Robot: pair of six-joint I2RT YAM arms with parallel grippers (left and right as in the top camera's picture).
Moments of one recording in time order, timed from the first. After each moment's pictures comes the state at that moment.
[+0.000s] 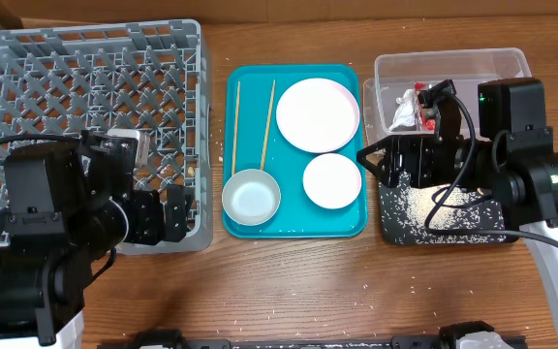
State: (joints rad) left arm 0.05 1.05 1.55 -1.42 0.27 0.04; right arm 0.16 1.26 1.42 -1.11 -0.62 0.18
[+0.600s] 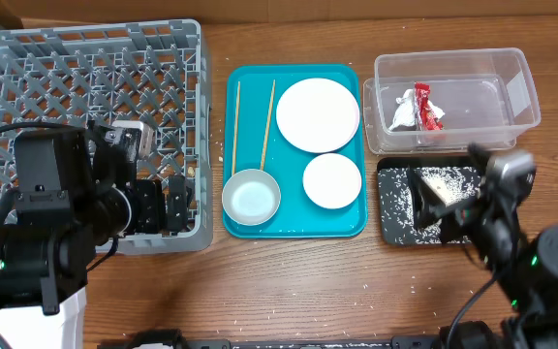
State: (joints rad) left arm 0.05 1.11 1.55 -1.42 0.26 0.04; right arm 0.16 0.50 0.77 -0.42 -0.24 0.06
